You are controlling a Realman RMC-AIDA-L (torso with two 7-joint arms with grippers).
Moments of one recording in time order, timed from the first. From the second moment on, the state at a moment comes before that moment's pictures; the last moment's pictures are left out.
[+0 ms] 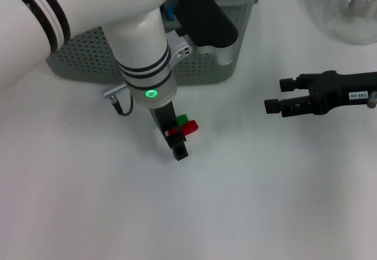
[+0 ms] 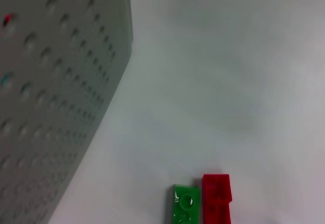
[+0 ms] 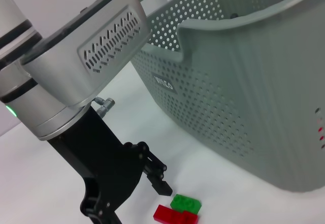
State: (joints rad) left arm -0.96 -2.18 1.69 0.88 2.67 1.40 -2.66; right arm 0.62 2.01 -0.78 -0.62 -2.13 -1.51 1.70
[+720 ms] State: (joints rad) left arm -0.96 -2.18 1.71 0.88 2.66 1.39 -2.66; right arm 0.61 2.01 -0.77 -0.63 -2.12 -1.51 1.70
